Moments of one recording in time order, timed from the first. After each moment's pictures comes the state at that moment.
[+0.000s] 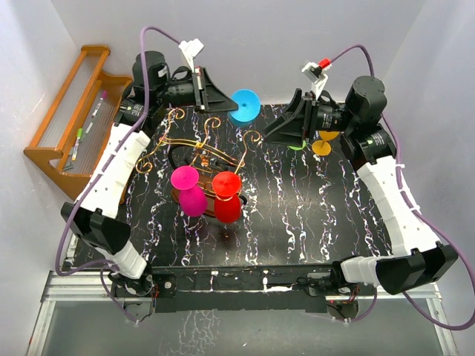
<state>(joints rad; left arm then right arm) -0.34 1.62 1.86 -0.37 0.98 -0.78 0.25 1.28 1.48 -0.08 -1.25 0.62</state>
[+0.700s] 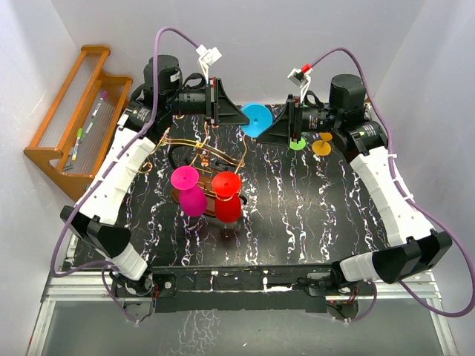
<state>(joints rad) -0.48 1.62 1.96 -0.55 0.96 -0.56 0.31 1.37 1.60 -0.48 -1.06 0.34</state>
